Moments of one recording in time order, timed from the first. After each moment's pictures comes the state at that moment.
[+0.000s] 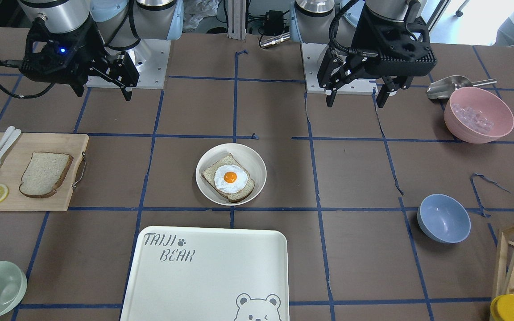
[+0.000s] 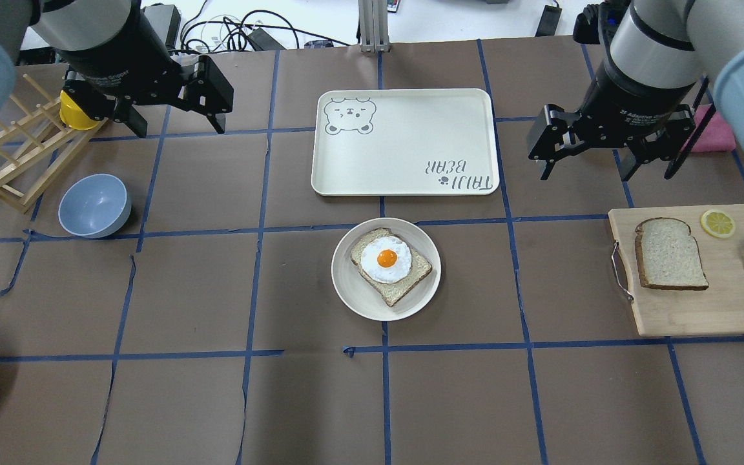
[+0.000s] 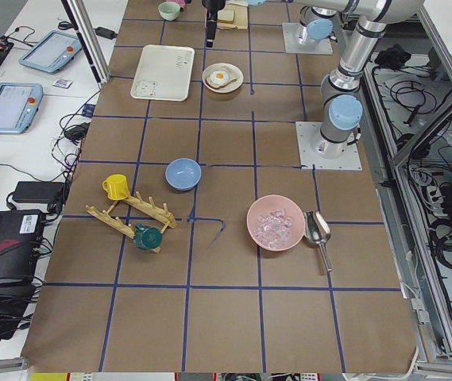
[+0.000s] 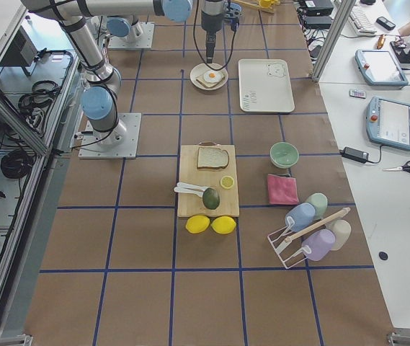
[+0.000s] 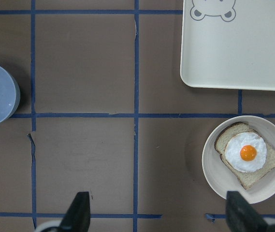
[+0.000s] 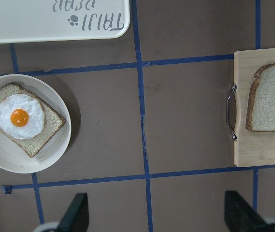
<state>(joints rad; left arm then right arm) -1.63 -1.54 -1.50 -1.55 1.58 -0.07 1.57 -1.66 1.64 -1.53 -1.58 0.07</state>
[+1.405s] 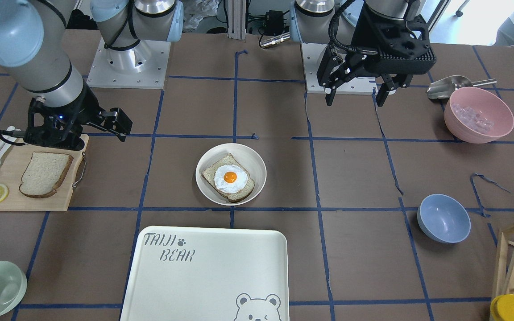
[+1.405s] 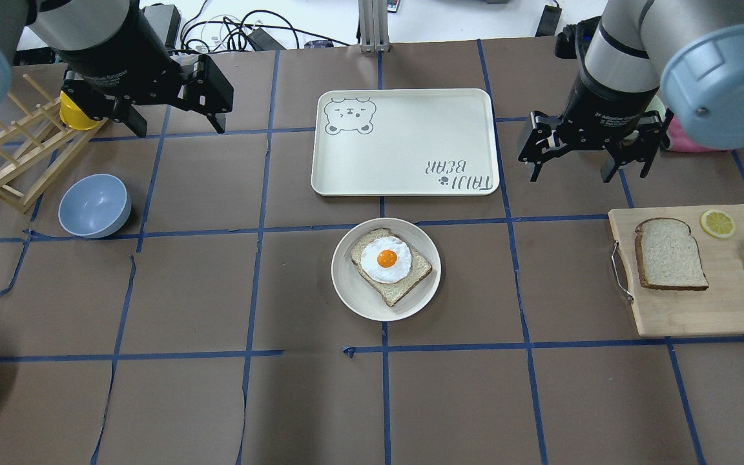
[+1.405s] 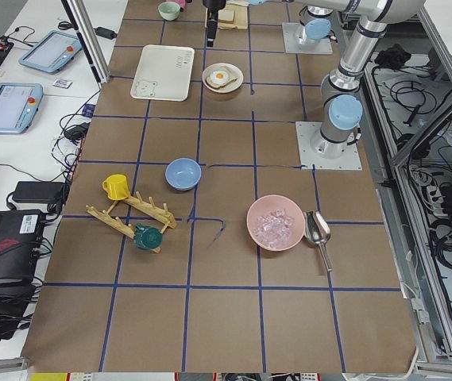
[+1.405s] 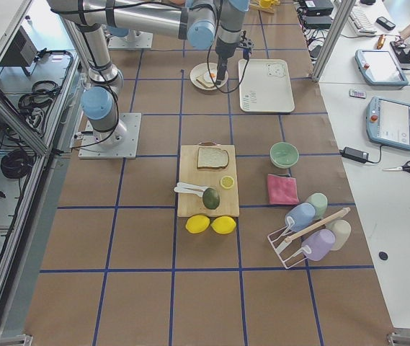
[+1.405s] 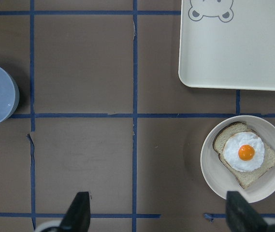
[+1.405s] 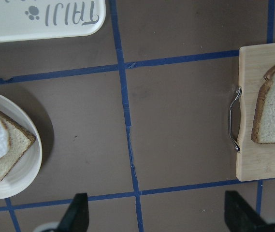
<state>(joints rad) -1.63 -1.54 -1.50 -1.55 1.58 -0.07 1.48 -1.47 1.67 -1.60 -1.59 0.04</state>
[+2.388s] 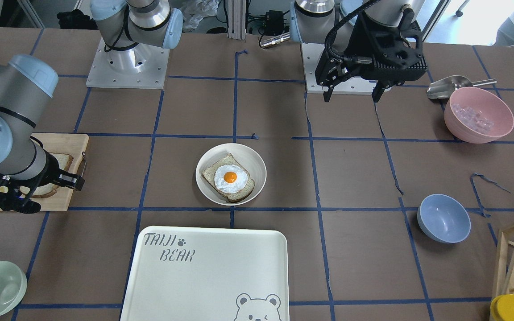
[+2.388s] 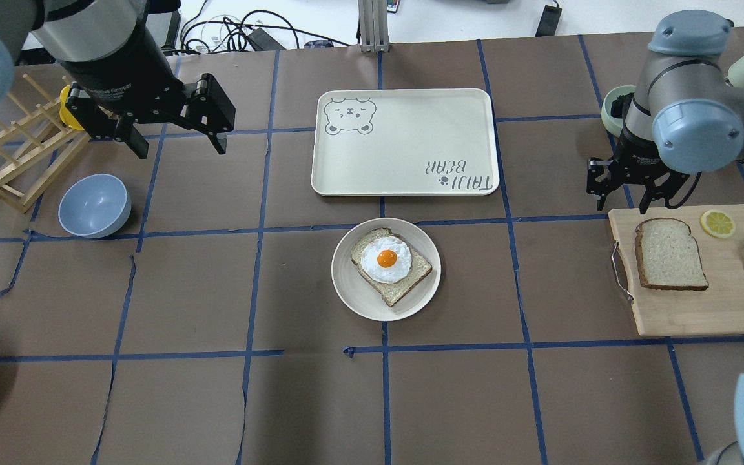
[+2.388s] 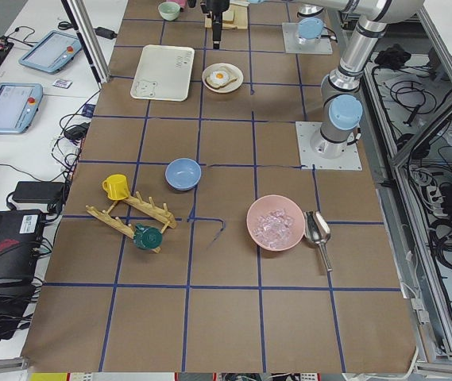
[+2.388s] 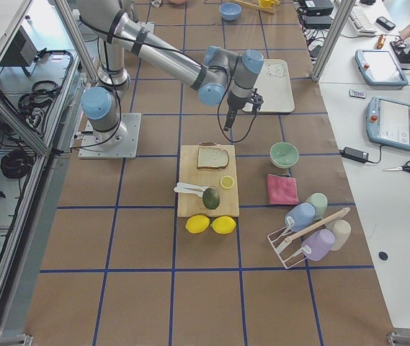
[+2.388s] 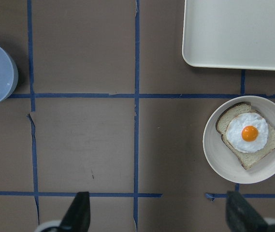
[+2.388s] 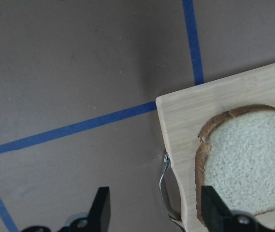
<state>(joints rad) -1.63 -1.56 -1.49 -1.64 1.58 -0.09 1.32 -1.25 1.78 -1.91 -1.74 0.02</state>
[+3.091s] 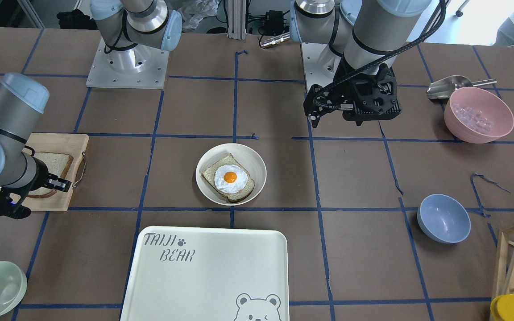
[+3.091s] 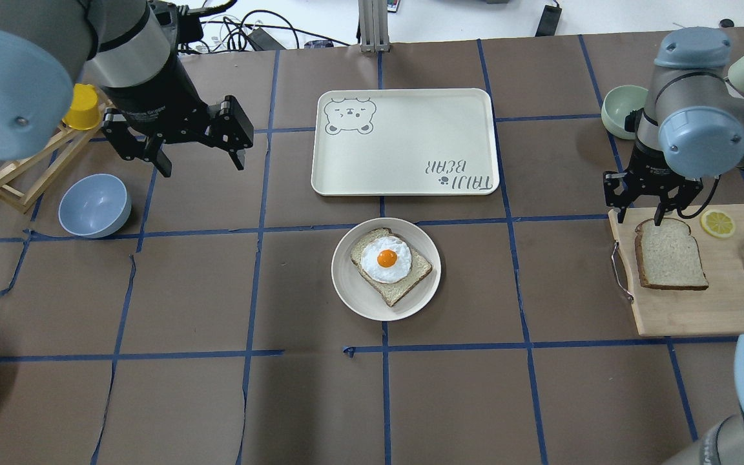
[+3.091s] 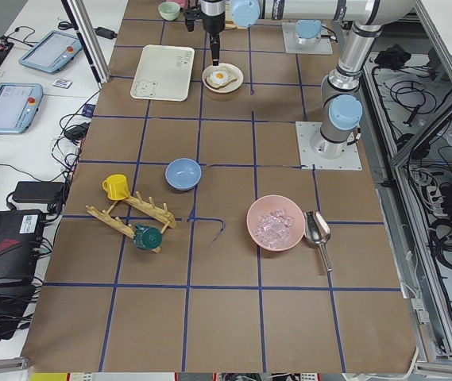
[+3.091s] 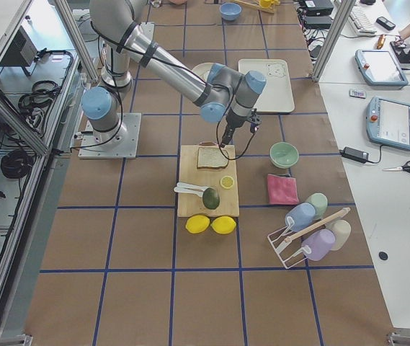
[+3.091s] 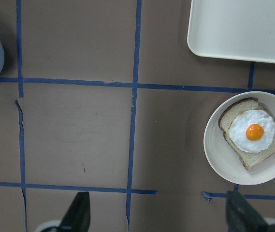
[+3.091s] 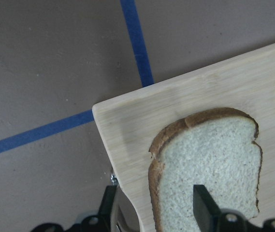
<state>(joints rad) -1.64 -1.59 -1.65 -1.51 1.57 -0.15 1.27 -1.19 1.79 -1.92 -1.81 0.02</state>
